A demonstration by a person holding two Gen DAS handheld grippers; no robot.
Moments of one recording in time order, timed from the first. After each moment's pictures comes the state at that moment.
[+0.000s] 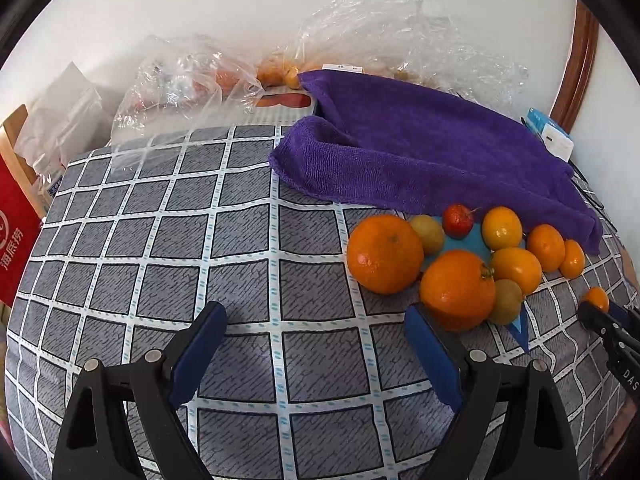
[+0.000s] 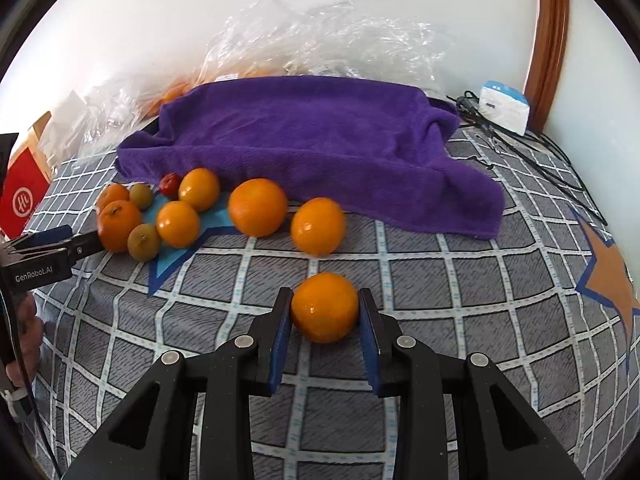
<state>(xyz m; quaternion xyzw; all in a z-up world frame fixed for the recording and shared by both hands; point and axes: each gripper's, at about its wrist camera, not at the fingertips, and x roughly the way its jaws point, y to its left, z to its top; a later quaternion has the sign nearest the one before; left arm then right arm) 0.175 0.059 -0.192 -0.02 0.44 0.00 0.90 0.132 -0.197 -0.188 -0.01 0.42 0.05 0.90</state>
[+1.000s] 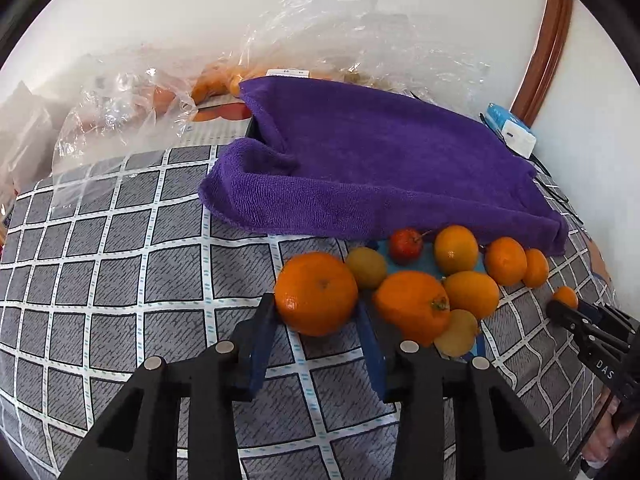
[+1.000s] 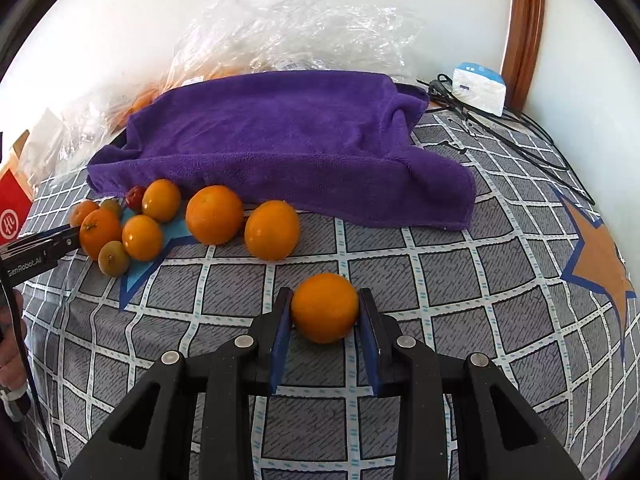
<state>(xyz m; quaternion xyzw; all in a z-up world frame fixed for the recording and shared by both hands) 0.202 0.043 -0.184 -0.03 0.45 -0.09 0.89 0.144 -0.214 -0.189 0.01 0.44 0.01 0.90</state>
